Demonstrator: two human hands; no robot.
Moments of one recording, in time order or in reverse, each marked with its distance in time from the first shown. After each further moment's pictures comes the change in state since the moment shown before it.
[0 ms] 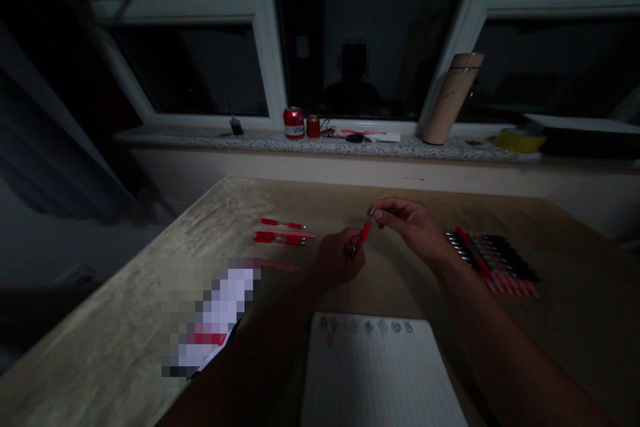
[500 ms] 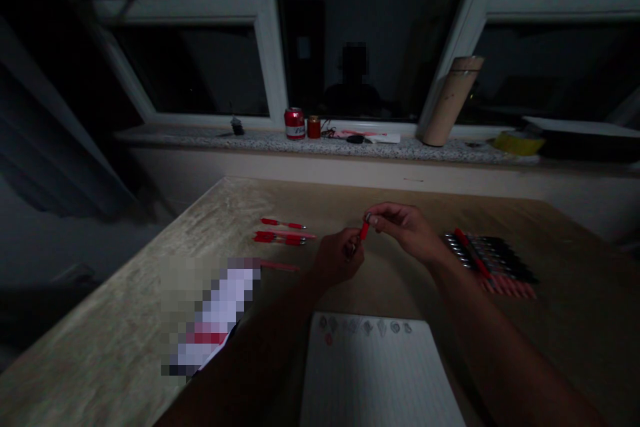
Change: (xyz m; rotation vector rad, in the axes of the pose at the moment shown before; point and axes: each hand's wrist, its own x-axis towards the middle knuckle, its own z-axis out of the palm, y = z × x) left_hand -0.001 -0.006 0.002 -0.006 -0.007 -0.012; right_hand 0.001 0.007 0.001 -0.004 -0.104 0.023
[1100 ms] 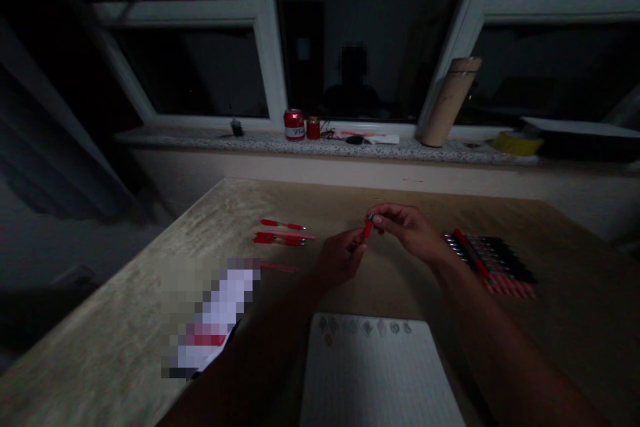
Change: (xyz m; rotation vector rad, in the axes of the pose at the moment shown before) left_hand 0.002 -0.002 0.002 0.014 -0.036 0.072; right_hand 0.000 0.001 -0.008 -0.049 -0.056 -0.004
